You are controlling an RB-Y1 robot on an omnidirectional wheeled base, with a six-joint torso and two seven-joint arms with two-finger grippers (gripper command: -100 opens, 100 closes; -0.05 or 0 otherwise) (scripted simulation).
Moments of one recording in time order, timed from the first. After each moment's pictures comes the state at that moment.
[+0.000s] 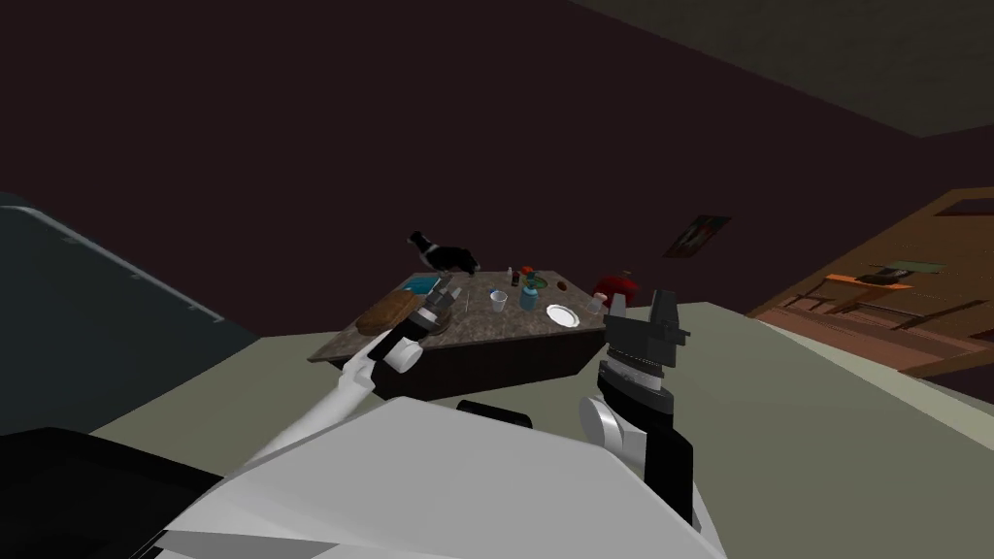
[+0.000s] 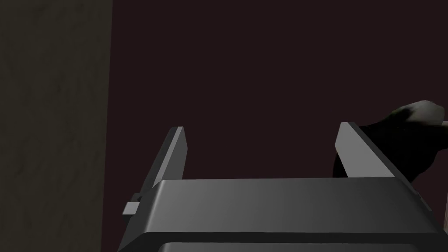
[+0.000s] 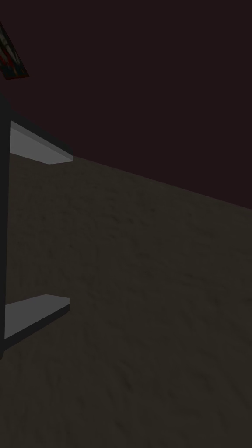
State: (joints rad) left arm 0.21 0.57 -0.11 -2.10 0.28 -0.22 0.11; right arm 0.47 0.01 0.01 -2.38 -0.11 -0.54 0.10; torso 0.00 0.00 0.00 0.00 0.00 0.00
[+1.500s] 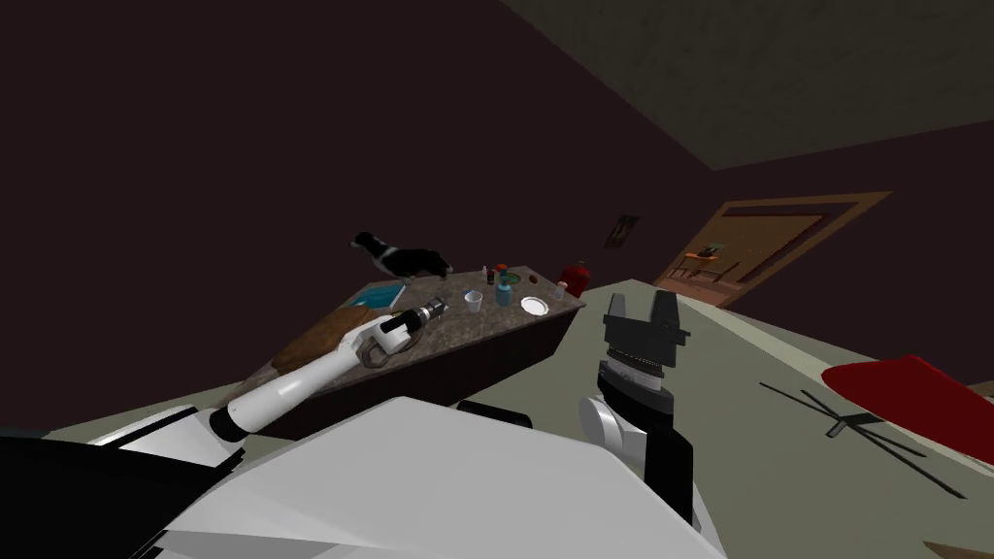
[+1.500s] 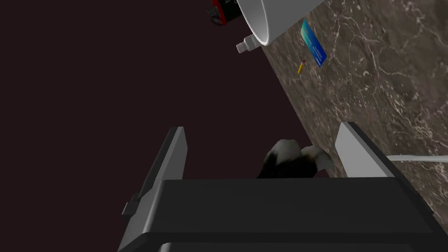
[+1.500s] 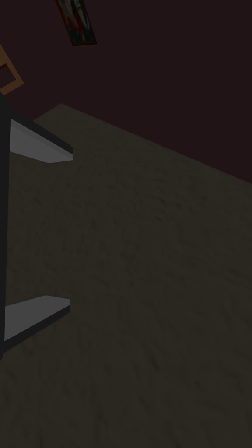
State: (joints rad) left arm 0.05 0.94 -0.25 -1.79 0.39 0.11 0.15; right arm 0.47 0.01 0.01 -2.38 -0.11 -0.54 0.10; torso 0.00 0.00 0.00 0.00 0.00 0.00
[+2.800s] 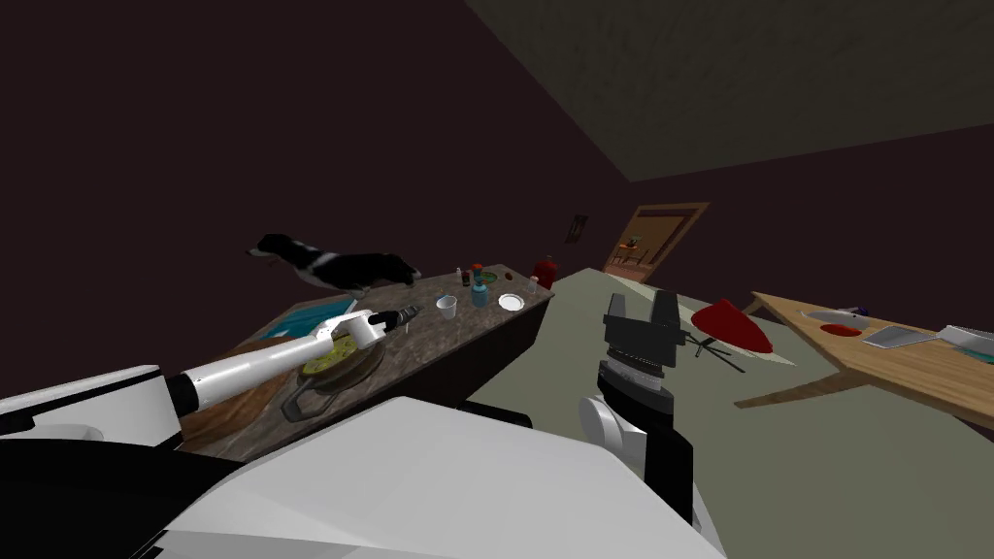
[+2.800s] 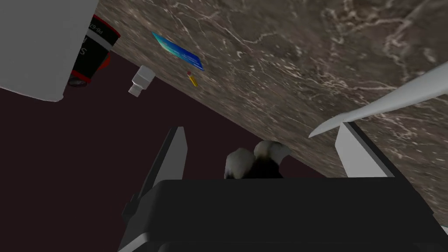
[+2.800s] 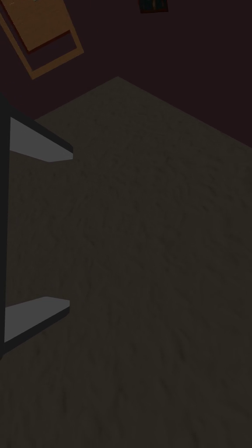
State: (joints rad) left arm -0.03 1.23 -0.43 -1.51 0.42 0.36 0.12; right arm 0.47 0.01 0.01 -2.38 -0.11 -0.54 0.10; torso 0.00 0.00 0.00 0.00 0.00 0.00
